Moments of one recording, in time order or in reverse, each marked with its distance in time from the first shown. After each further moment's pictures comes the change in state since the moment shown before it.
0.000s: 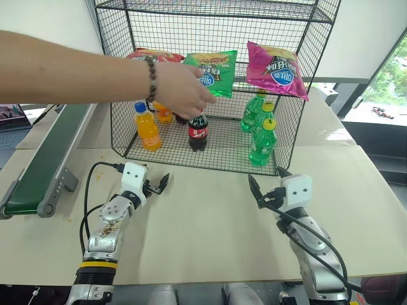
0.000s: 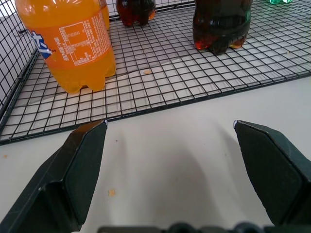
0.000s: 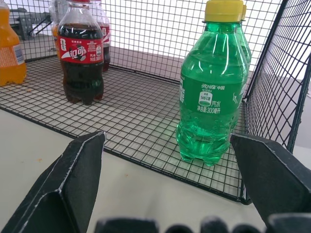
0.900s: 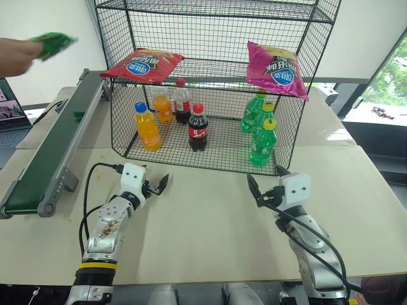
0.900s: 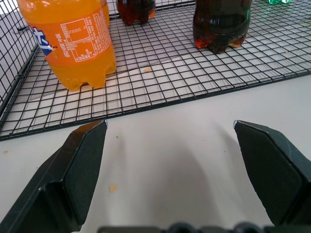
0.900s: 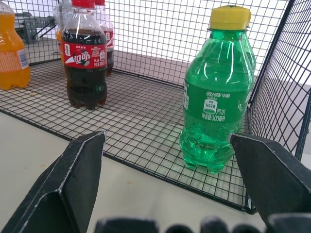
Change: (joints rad) left arm 0.007 0.000 0.013 -0.003 -0.008 -0.001 -0.013; right arm -0.022 0.000 0.005 0.007 0.000 0.000 0.004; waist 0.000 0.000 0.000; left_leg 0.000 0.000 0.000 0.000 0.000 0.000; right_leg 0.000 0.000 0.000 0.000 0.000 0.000
